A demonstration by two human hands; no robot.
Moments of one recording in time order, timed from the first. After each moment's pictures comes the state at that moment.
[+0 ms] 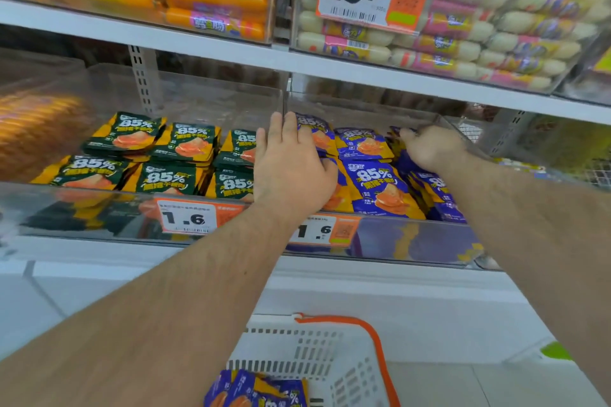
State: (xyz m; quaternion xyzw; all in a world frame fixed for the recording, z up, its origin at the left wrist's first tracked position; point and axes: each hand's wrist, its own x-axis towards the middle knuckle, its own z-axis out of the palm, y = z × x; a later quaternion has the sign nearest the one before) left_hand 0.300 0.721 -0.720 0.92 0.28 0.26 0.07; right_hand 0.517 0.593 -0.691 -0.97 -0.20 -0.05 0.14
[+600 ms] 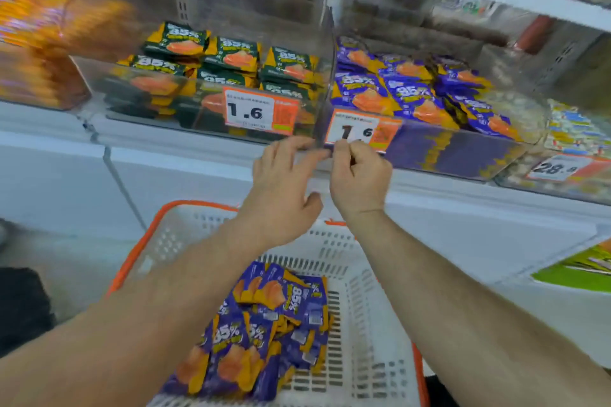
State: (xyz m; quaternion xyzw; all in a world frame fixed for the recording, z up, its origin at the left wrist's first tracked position) left_hand 0.147 0.693 -0.835 0.91 0.12 0.35 0.21; right_hand 0.258 0.617 -0.827 -0.74 -0.36 -0.25 0.51
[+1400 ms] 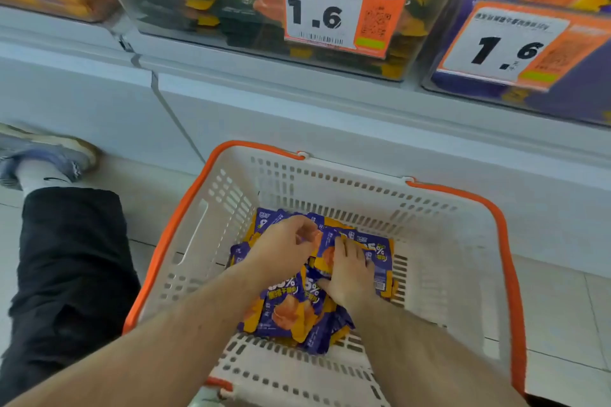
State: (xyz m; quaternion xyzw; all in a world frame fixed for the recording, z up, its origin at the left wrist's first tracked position) left_hand 0.075 0.704 -0.983 0.79 0.39 -0.05 0.47; right_hand 0.185 0.591 -1.117 -0.87 -0.37 0.32 -0.01
